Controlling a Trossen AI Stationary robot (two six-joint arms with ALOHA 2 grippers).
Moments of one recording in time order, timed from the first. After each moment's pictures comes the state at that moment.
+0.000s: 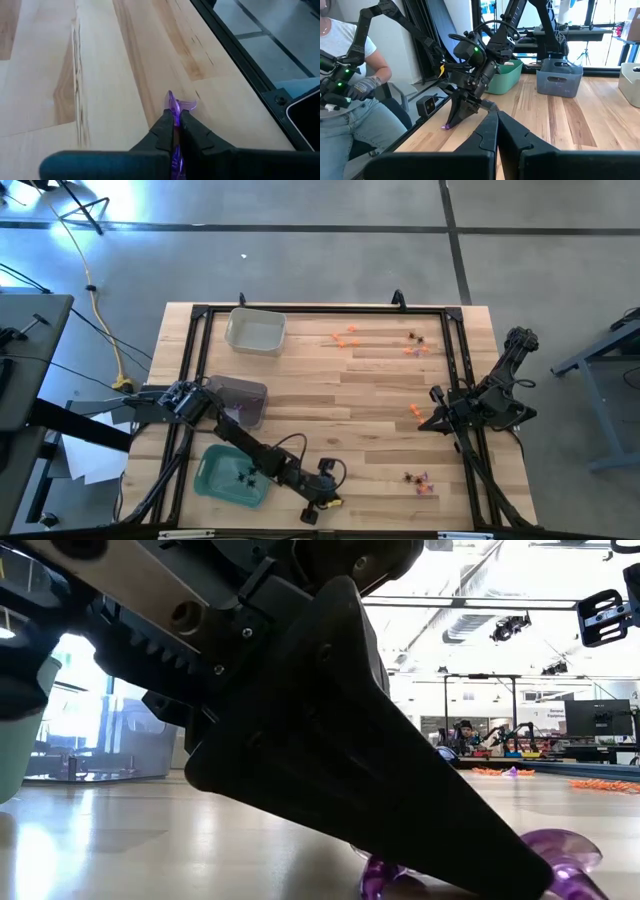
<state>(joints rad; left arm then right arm) -0.54 2.25 1.24 0.35 -0.12 -0.22 0.88 0.03 0.05 -0.07 0.55 0.08</state>
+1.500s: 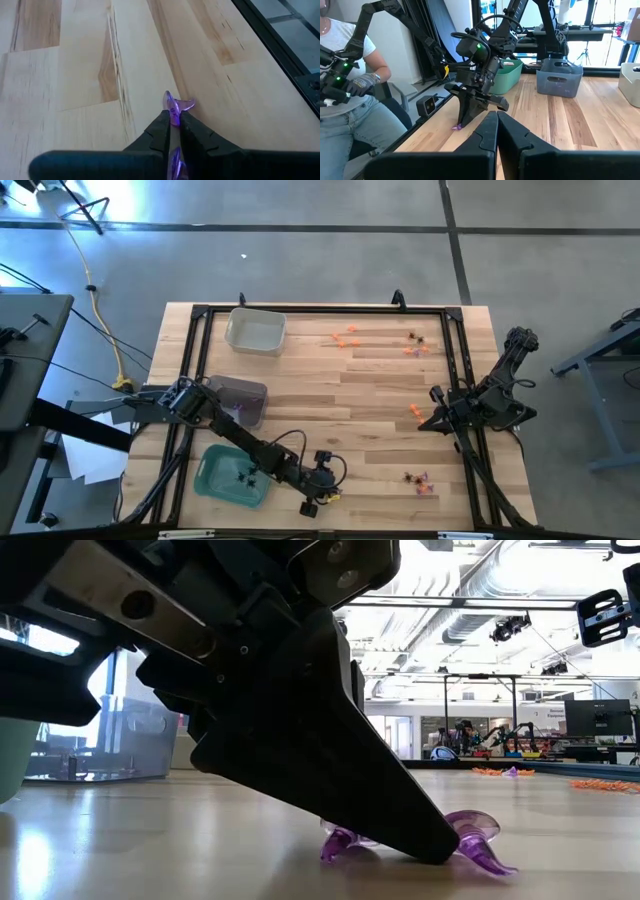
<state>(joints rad) -0.54 2.18 1.24 0.25 -0.19 -0.21 0.88 0.03 0.05 -0.07 0.55 0.08</state>
